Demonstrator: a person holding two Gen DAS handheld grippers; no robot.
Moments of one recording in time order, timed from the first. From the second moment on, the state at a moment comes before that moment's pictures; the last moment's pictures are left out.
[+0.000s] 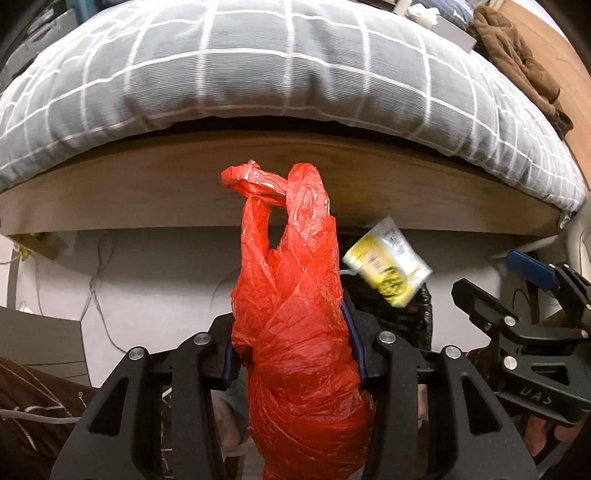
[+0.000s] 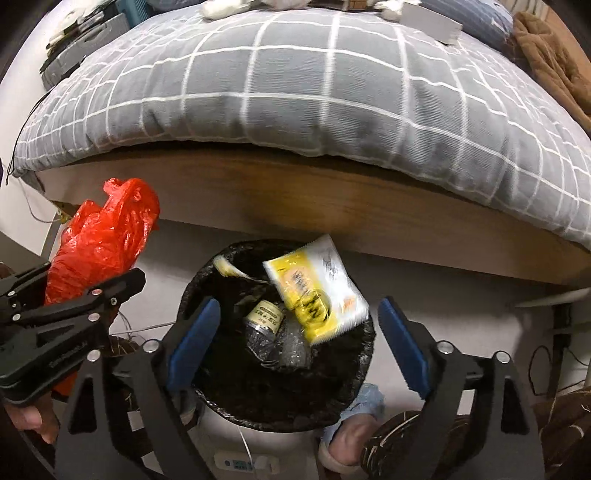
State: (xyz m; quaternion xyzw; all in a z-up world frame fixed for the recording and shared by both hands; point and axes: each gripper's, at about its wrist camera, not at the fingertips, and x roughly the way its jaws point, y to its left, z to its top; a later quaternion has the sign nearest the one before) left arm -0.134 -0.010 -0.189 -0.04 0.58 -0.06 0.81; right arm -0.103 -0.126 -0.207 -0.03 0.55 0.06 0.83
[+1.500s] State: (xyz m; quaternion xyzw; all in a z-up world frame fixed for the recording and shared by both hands) left arm -0.127 -0.071 -0.175 0.01 0.54 -0.08 0.84; right arm -0.110 -0.190 -0.174 0.01 0.49 -0.02 0.87
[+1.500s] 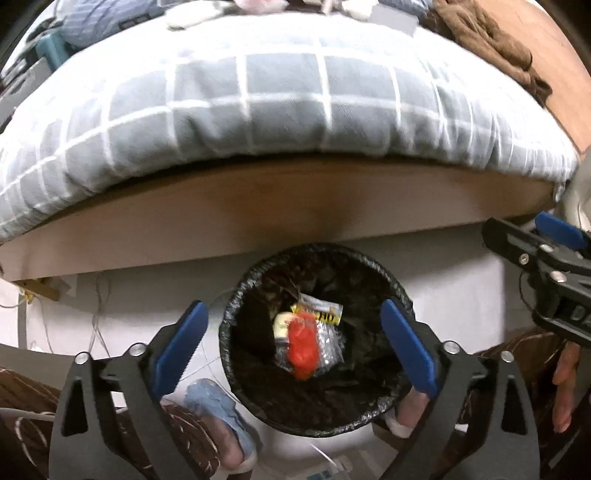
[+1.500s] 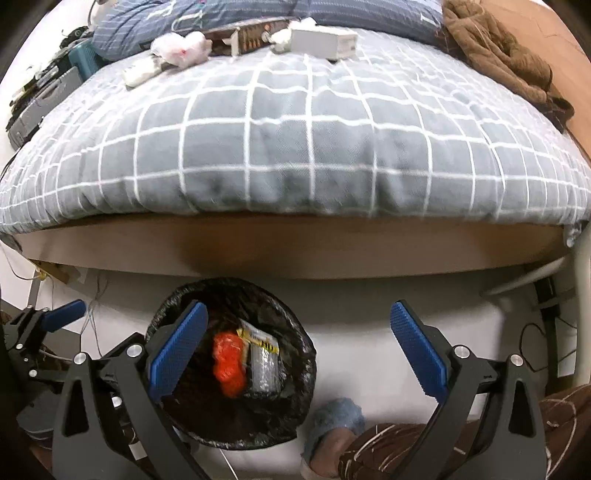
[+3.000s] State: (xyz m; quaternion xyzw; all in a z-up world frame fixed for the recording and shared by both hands) left arm 0.009 -0.016 -0.042 -0.02 0.42 -0.04 0.91; right arm 0.008 -0.191 -0.049 -0.01 0.35 -0.02 0.94
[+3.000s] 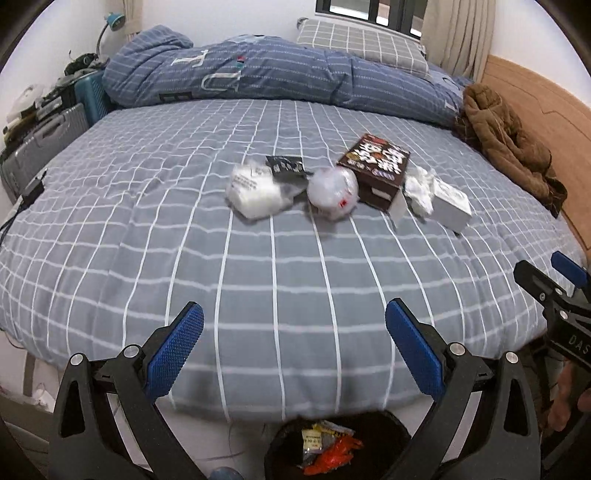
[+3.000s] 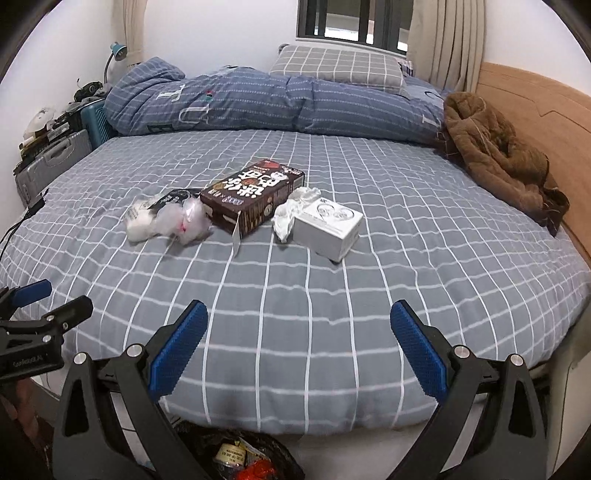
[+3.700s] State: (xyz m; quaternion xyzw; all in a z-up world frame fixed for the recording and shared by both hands) left arm 0.130 -0.052 -0.055 -0.02 0.41 -0.06 0.91; right arm 0.142 -0.237 -0.082 0.01 0.40 -0.05 0.91
